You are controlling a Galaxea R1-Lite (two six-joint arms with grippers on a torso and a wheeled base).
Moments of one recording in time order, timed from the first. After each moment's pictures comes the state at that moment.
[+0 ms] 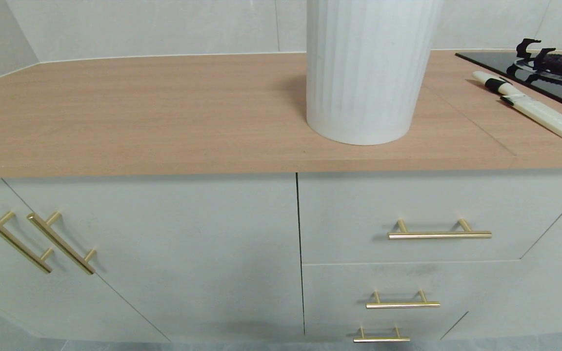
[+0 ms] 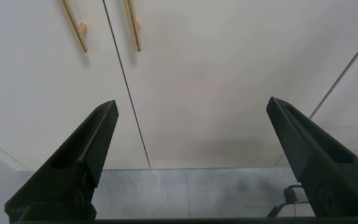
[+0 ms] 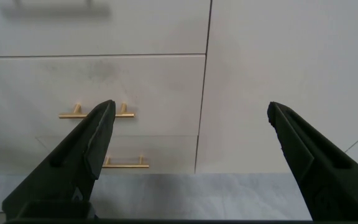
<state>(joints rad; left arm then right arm) 0.00 0.00 0.00 0.00 -0.01 0.01 0.00 0.00 0.00 0.00 -0.01 0.00</state>
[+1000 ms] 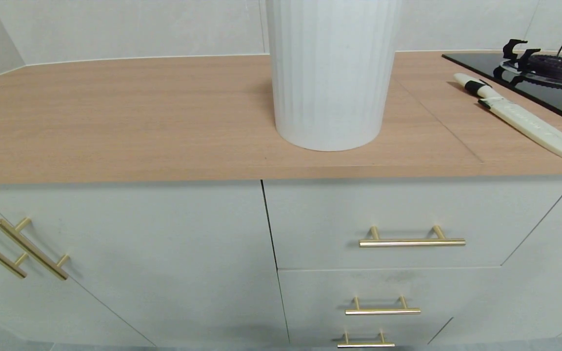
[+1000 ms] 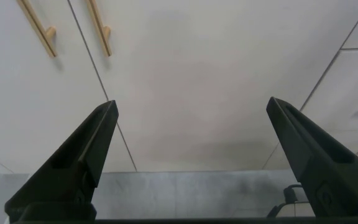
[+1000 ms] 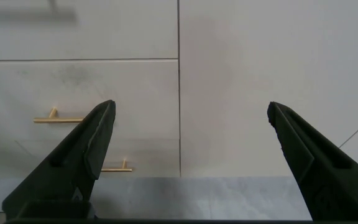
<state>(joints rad) 0.00 0.00 0.00 0.00 -0.01 0.00 0.00 0.00 0.00 0.00 -0.01 0.00</state>
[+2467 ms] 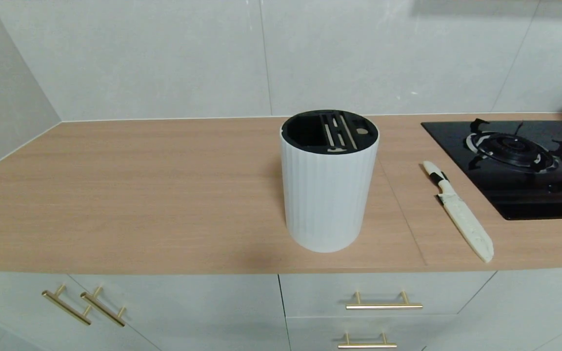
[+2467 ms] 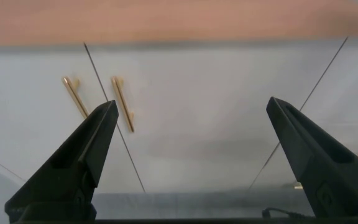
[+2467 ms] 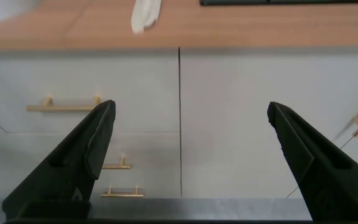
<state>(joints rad) 0.00 0.00 0.00 0.00 -0.01 0.00 0.00 0.00 0.00 0.00 -0.01 0.00</state>
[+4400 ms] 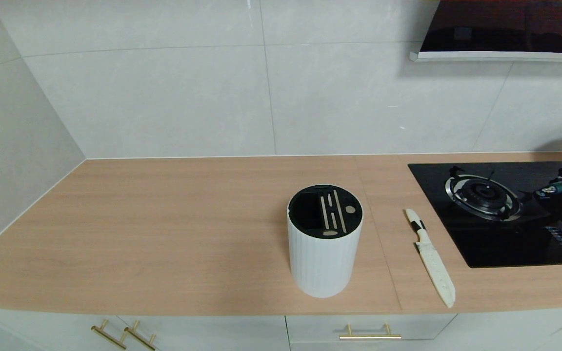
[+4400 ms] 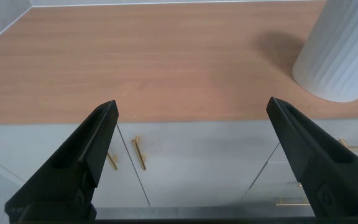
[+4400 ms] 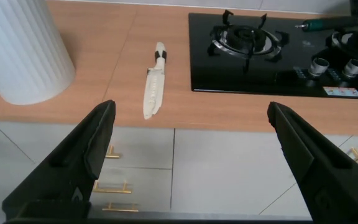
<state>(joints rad) 0.00 0.00 0.00 0.00 -0.01 0.00 0.00 0.00 0.00 0.00 -0.01 -0.08</state>
